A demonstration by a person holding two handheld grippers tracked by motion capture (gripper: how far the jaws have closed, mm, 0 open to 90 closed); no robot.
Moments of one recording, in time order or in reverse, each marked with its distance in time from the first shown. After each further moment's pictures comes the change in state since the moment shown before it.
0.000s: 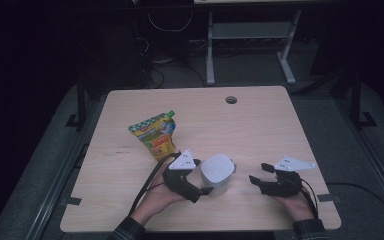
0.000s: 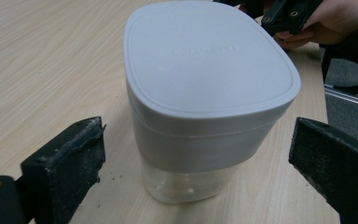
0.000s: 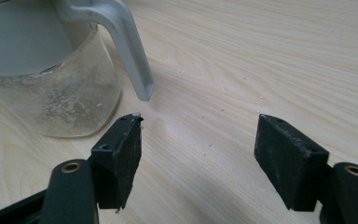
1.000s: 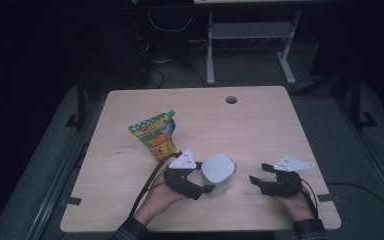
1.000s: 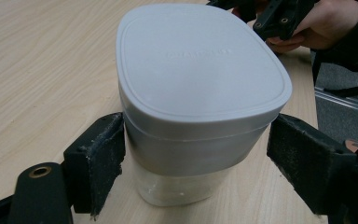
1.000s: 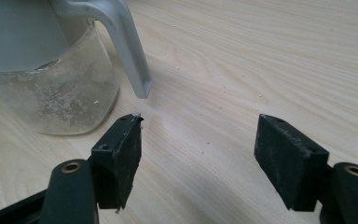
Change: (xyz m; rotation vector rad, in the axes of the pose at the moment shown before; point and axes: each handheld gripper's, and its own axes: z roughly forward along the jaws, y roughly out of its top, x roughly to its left) left arm 0.000 0.002 0.000 -0.004 -0.027 -0.024; right arm 0.000 0.000 0.001 0.008 -0.005 -0.003
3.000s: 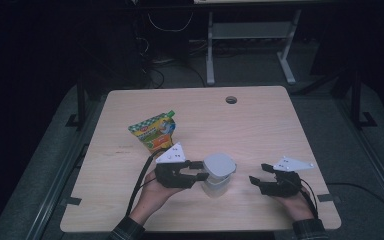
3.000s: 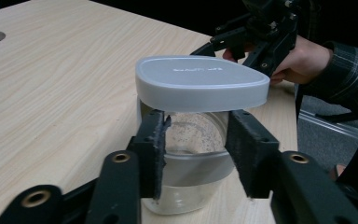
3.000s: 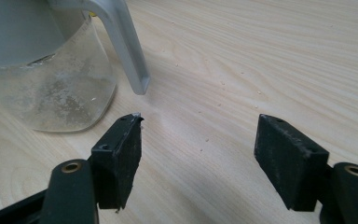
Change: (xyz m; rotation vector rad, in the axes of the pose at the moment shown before) left arm 0.002 0.011 -0.029 -0.085 -0.004 -0.029; right arm 0.000 -0.001 0.001 0.010 -0.006 -0.003
